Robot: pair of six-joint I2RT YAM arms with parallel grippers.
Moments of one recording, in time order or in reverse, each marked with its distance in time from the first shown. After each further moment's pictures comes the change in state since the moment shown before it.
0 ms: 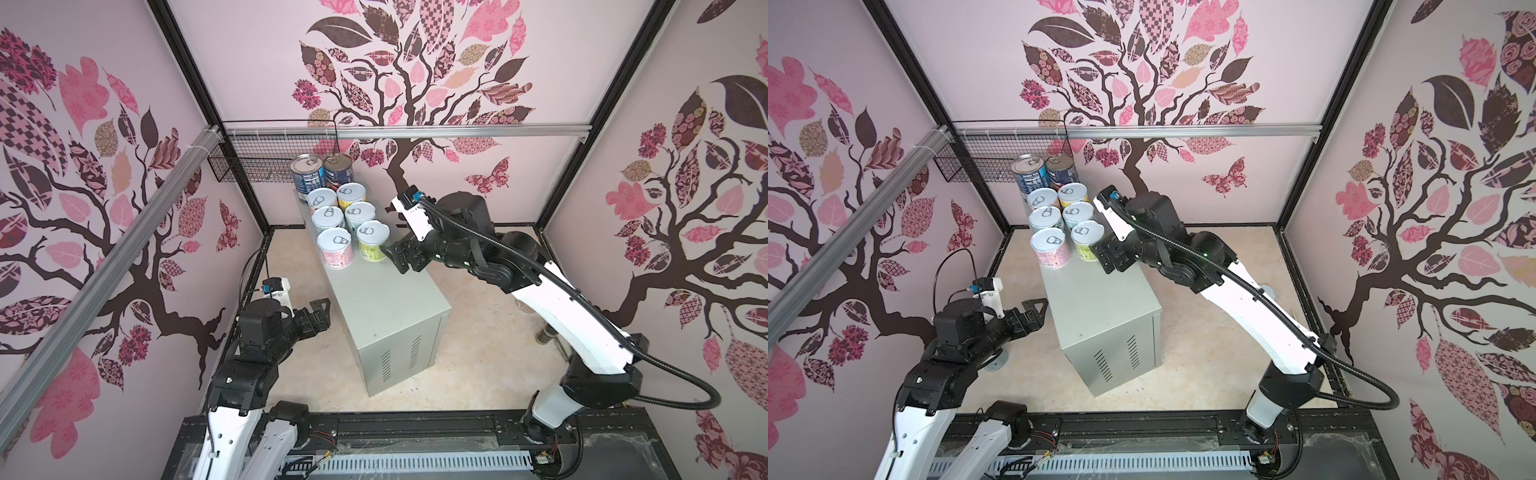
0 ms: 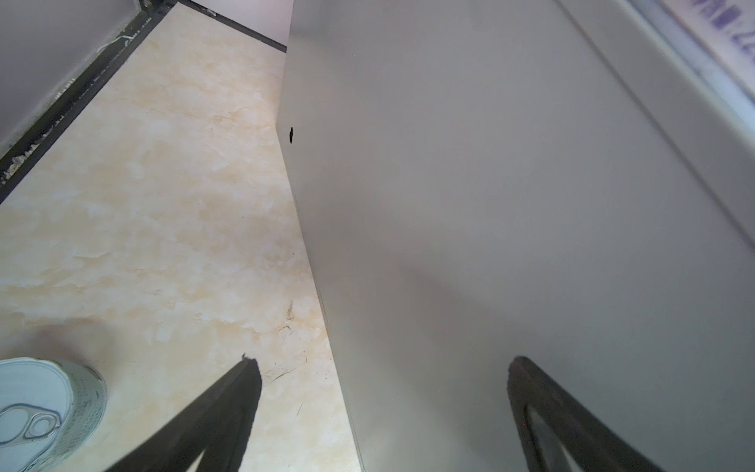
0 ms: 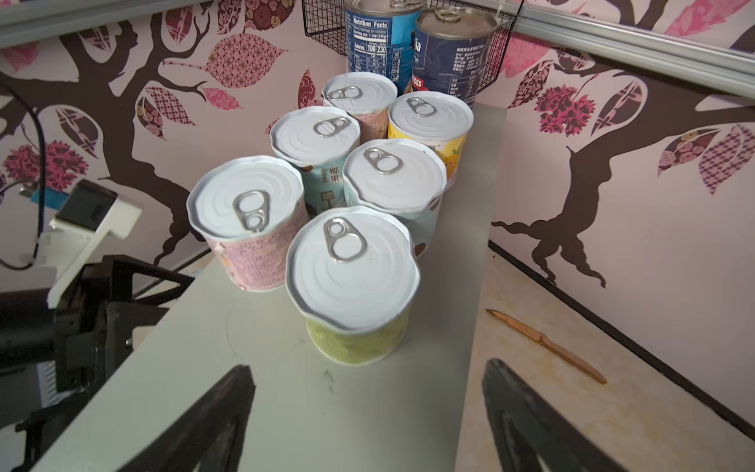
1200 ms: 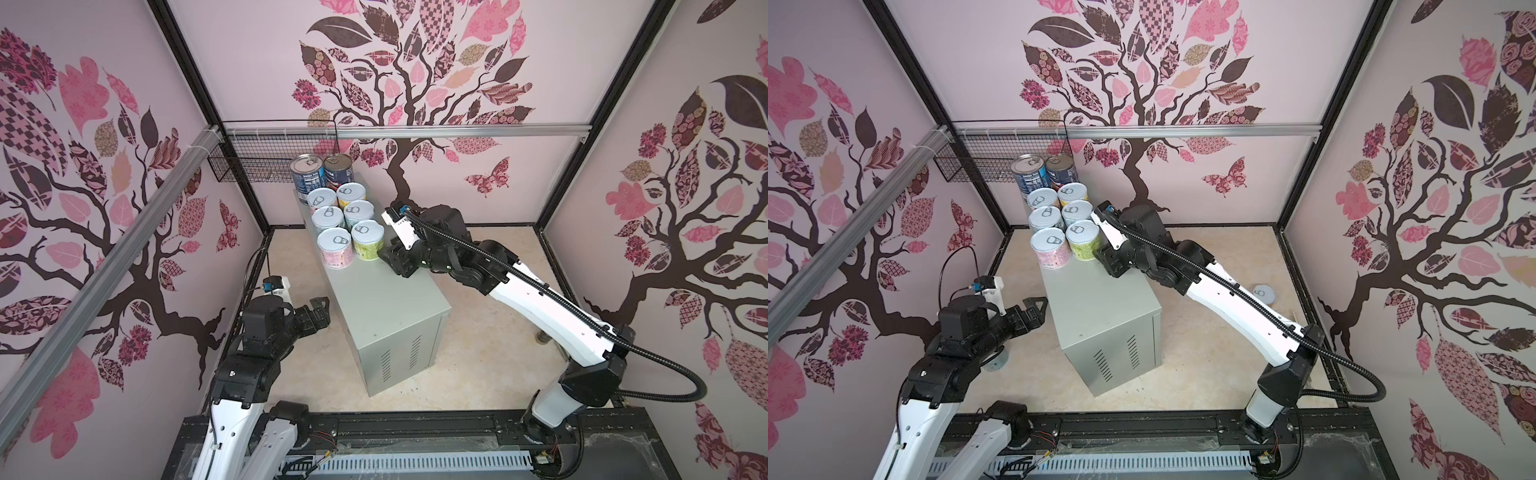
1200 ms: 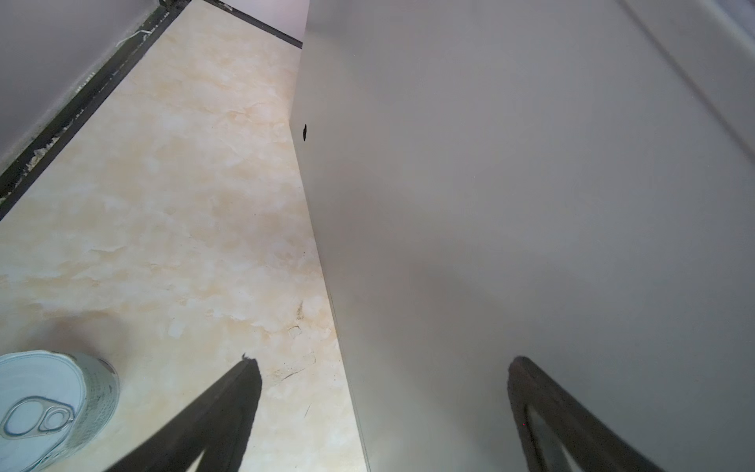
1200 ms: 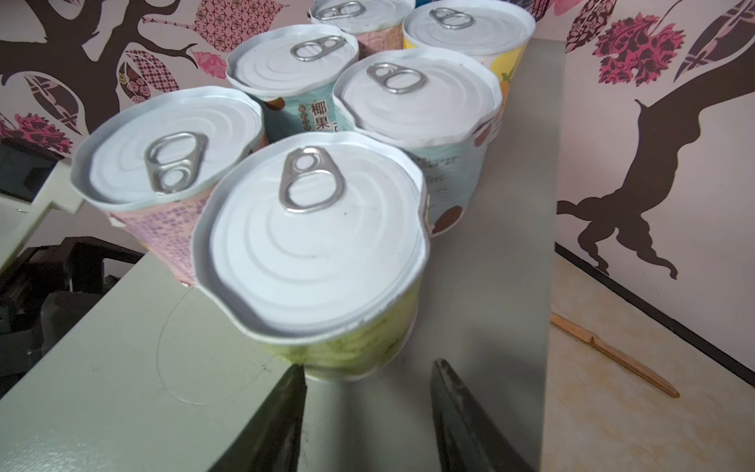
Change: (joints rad) left arm 0.000 0.033 0.000 0.006 -0.039 -0.016; right arm -0.052 0.052 -0.179 0.182 -0.105 0.027
